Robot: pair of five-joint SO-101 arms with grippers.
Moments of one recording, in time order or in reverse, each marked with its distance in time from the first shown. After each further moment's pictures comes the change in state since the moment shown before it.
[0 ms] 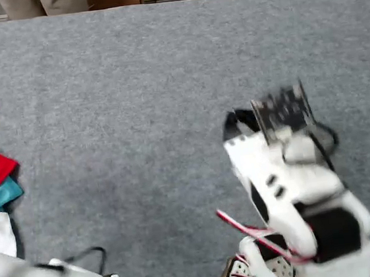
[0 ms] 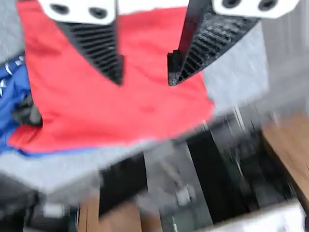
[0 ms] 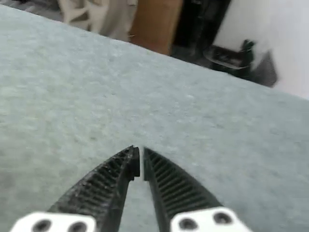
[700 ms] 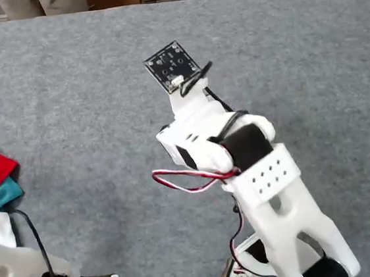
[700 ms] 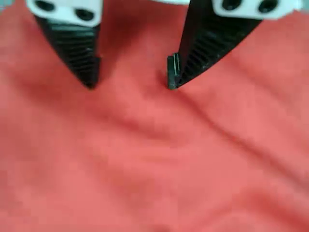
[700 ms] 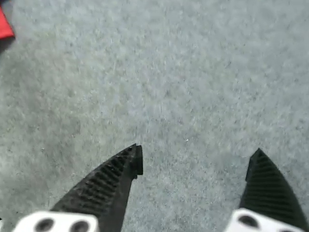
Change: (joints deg) left arm 3.3 71.0 -32.3 4.5 10.8; right arm -16.8 30.0 -6.7 -0.3 -4.2
